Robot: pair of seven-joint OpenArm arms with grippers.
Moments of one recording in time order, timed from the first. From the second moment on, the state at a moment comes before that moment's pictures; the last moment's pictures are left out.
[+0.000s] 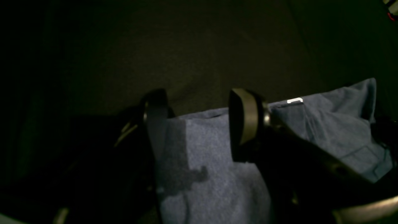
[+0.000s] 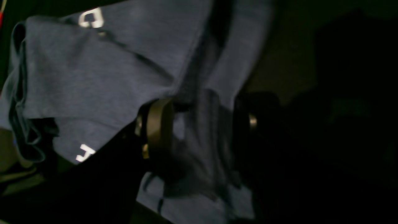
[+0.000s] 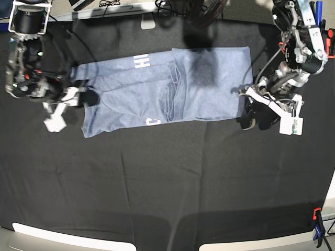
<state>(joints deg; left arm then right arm) 13.6 -1.3 -15.9 113.3 -28.5 -21.5 45.7 -0.3 25.5 12.2 72.3 51.2 39.6 -62.2</state>
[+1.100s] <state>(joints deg) 19.7 -1.2 -15.9 113.3 -21.4 -22.3 48.9 0.2 9.7 10.0 103.8 51.1 35.7 -69.7</state>
